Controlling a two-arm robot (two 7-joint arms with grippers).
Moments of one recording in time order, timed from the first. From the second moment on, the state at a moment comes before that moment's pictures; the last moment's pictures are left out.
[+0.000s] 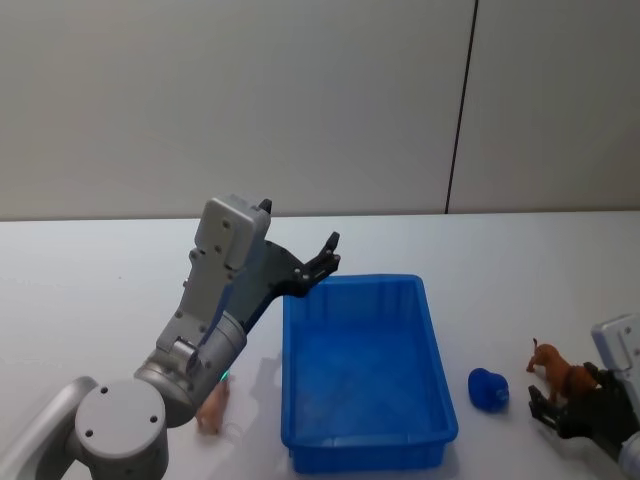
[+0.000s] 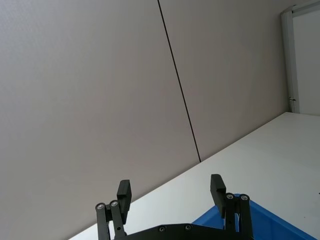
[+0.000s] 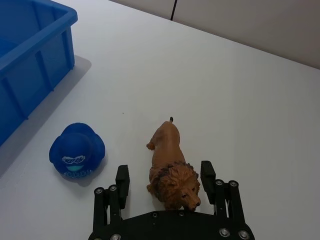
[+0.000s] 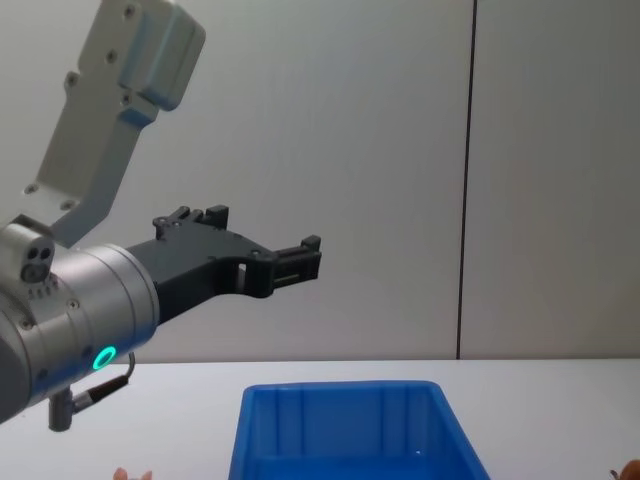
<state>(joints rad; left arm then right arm) -0.24 0.38 0.45 -1.63 -0.20 0.01 -0.01 -0.01 0.35 -0.23 -1.53 0.10 0.28 0.09</state>
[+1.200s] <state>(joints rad) -0.24 0.38 0.45 -1.63 -0.20 0.01 -0.01 0.00 0.34 -0.22 -1.55 0.08 0.22 0.07</state>
